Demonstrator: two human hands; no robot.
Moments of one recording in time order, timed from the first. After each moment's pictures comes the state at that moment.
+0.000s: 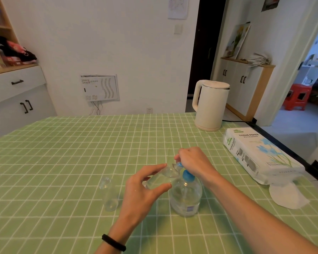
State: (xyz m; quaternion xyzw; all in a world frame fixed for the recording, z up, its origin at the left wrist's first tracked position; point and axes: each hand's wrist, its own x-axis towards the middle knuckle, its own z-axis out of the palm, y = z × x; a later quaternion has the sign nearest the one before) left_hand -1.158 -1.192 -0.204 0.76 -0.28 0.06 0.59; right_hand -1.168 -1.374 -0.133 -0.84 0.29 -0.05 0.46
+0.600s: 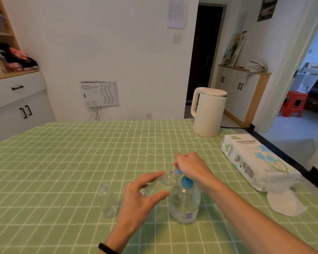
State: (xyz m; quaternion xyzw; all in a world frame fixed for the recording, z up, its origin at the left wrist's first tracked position) left_hand -1.159 -1.190 -0.202 0.76 -0.27 0.06 0.59; right_hand -1.165 -1.376 -0.132 -0.85 0.28 -0.05 0.44
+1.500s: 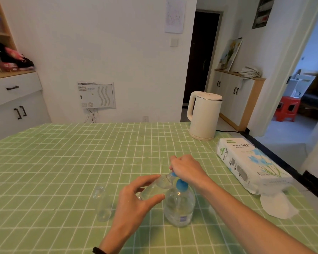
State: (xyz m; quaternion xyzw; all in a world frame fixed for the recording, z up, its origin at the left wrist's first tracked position) left_hand -1.161 -1.192 -0.204 0.76 -0.26 0.05 0.59; right_hand -1.166 -1.376 -0.127 -0.86 0.29 -0.03 0.41
